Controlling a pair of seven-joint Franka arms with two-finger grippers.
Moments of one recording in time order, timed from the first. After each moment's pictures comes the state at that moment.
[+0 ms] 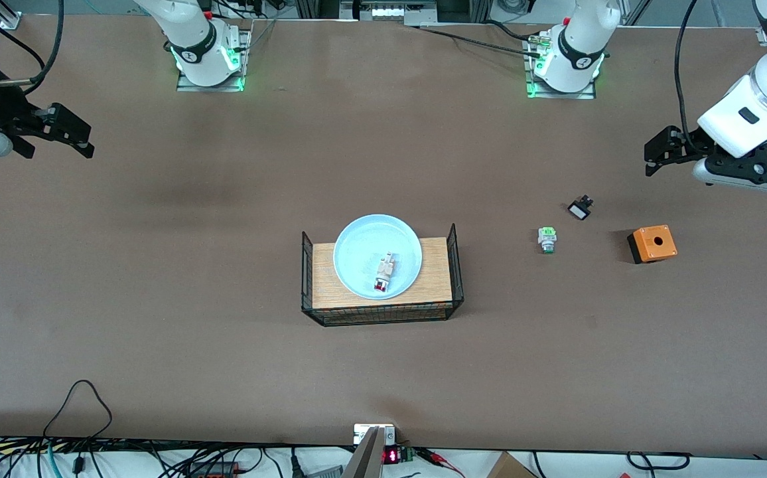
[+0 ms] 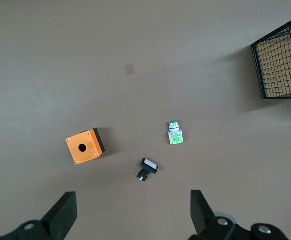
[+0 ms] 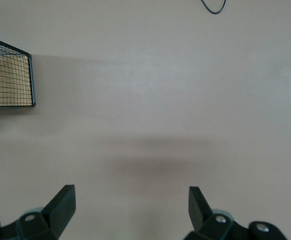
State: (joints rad) left arm -0.01 -0.03 -0.08 -1.70 0.03 1.68 0.09; right arm 0.03 -0.07 0.03 -1.67 -0.01 1.64 0.05
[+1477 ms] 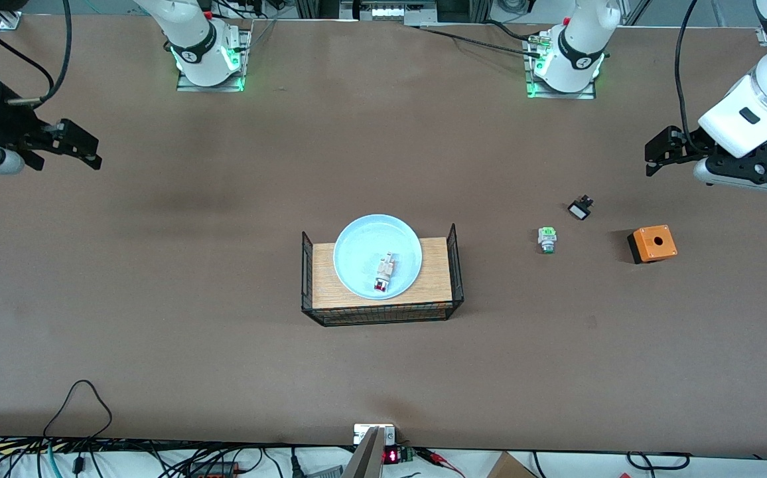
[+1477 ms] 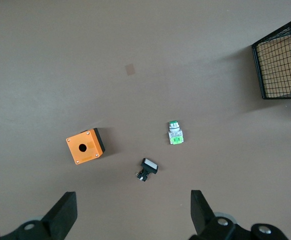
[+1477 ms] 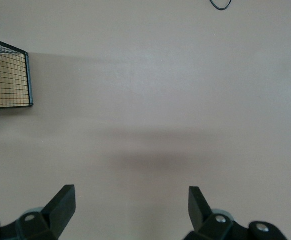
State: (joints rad) left arm -0.01 -0.03 -0.08 -1.70 0.03 1.68 0.09; right arm 0.03 -0.01 0.03 -1.67 0.00 1.67 0.03
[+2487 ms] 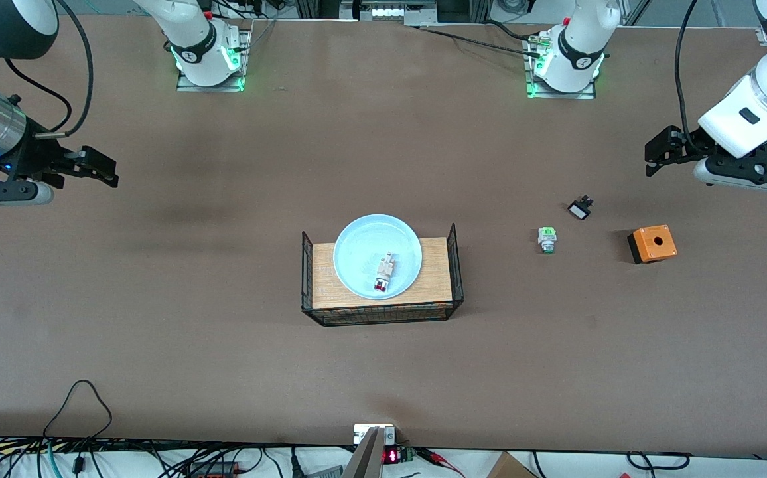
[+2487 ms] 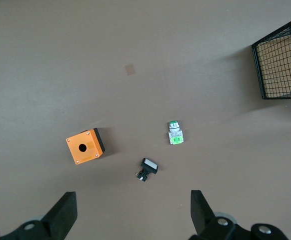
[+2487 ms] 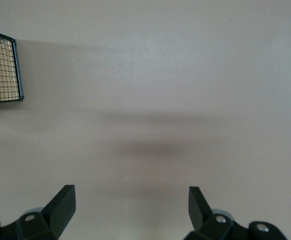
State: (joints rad) left arm -0.01 -0.03 -0.08 -1.70 0.03 1.68 0.09; right arm 0.03 0.06 0.03 -1.68 0.00 1.68 0.03
